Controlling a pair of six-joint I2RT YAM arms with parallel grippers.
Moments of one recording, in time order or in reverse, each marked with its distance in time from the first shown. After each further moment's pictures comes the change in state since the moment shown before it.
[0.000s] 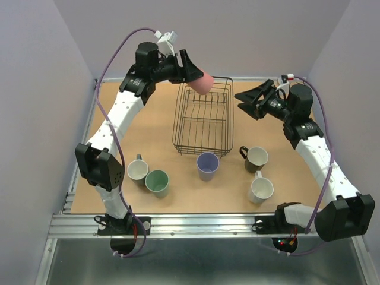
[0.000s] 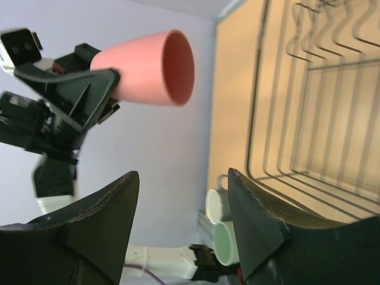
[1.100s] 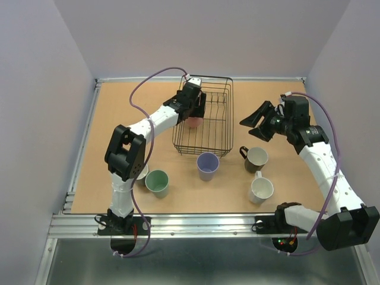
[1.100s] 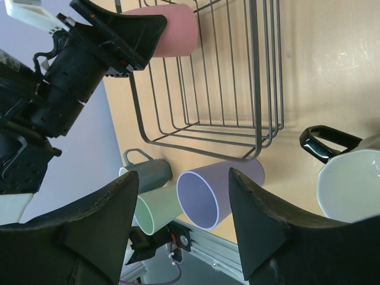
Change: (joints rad) left arm -0.222 0.236 -0.234 -0.035 -0.797 0.241; right arm -0.010 -0.086 -0.001 -0.574 0.194 -0.308
